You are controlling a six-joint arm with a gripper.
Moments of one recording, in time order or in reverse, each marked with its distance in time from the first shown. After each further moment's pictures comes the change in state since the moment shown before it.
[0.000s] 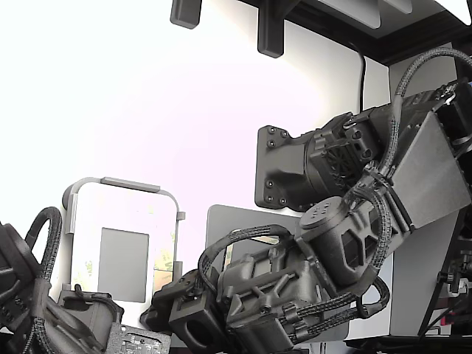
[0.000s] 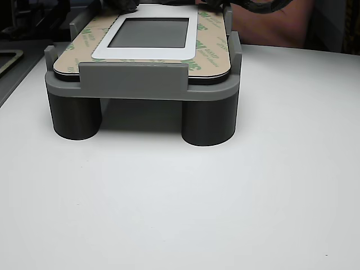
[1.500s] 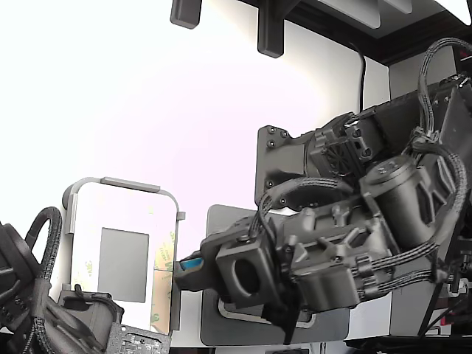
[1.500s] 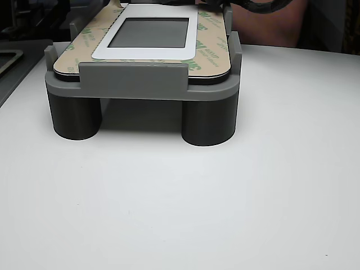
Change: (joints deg) arm -3.8 19.2 -3.1 26.4 6.5 8.3
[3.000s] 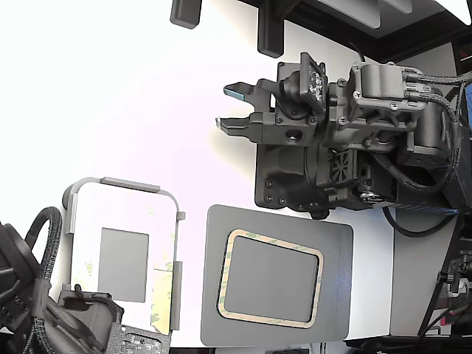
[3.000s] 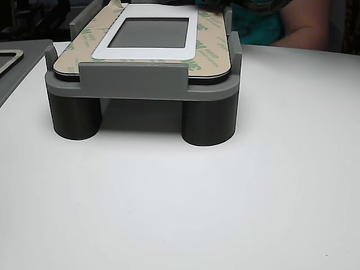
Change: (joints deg) arm -43.0 52.2 38.2 -3.1 -12.8 92.5
